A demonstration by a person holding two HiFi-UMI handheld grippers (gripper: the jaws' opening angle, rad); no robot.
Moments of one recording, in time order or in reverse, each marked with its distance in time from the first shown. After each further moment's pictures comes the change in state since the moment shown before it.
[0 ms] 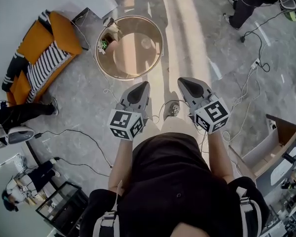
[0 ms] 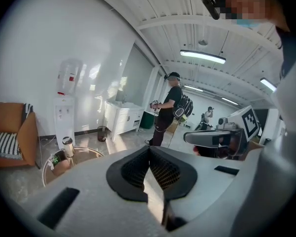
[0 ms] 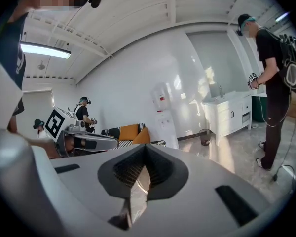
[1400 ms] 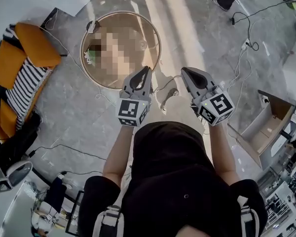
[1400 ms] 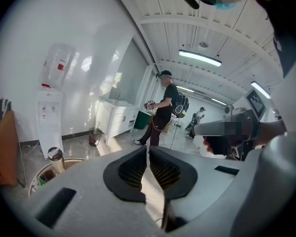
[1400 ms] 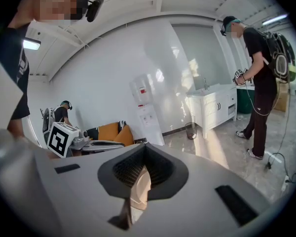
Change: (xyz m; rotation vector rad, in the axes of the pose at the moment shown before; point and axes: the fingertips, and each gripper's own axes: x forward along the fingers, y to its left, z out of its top) left arm 0.132 0.187 0.012 0.041 0.001 -0.155; right arm 0.185 -0.073 0.017 0.103 0.058 -0.213
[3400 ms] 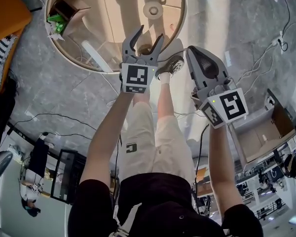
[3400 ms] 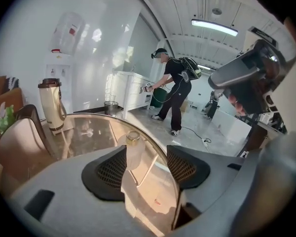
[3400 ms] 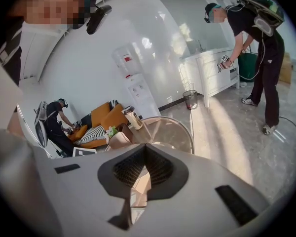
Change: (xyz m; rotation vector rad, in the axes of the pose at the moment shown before) left arm 0.182 0.151 -0.305 0.022 0.190 0.169; right arm 0.197 -0.118 -0.214 0.136 0.227 0.039
